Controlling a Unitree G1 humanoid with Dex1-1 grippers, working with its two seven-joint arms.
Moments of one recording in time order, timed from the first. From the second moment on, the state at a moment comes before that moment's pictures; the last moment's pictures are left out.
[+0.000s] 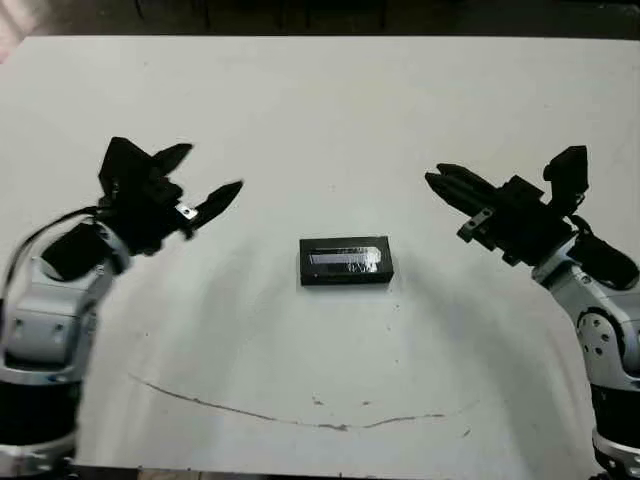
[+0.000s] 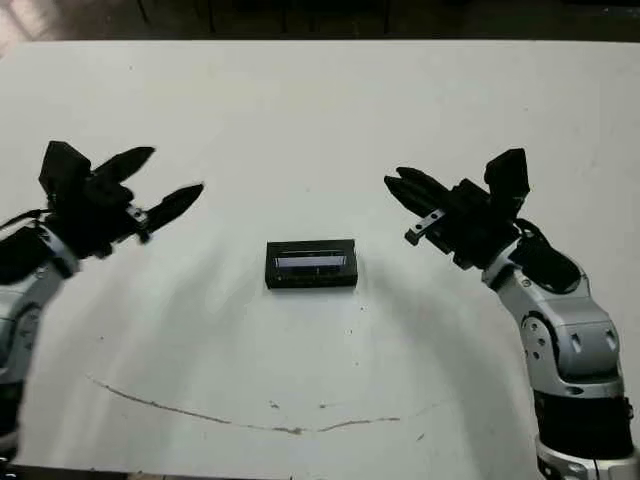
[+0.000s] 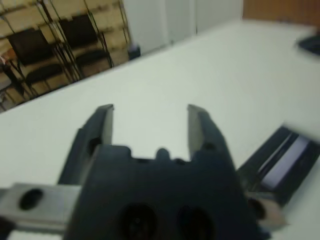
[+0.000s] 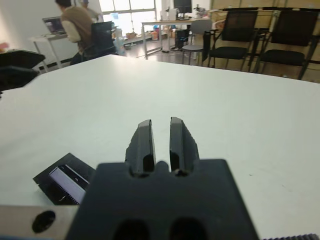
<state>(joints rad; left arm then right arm) -0.25 0.36 0.04 -0.41 -0.23 0.46 -0.43 -0.27 -0.49 -0.11 -0.23 0.48 0.46 0.55</state>
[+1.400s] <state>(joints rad) -0.28 0.21 -0.38 -0.49 -0.16 0.98 -0.29 -0.22 -0.47 -0.12 -0.29 0.50 0.47 0.48</state>
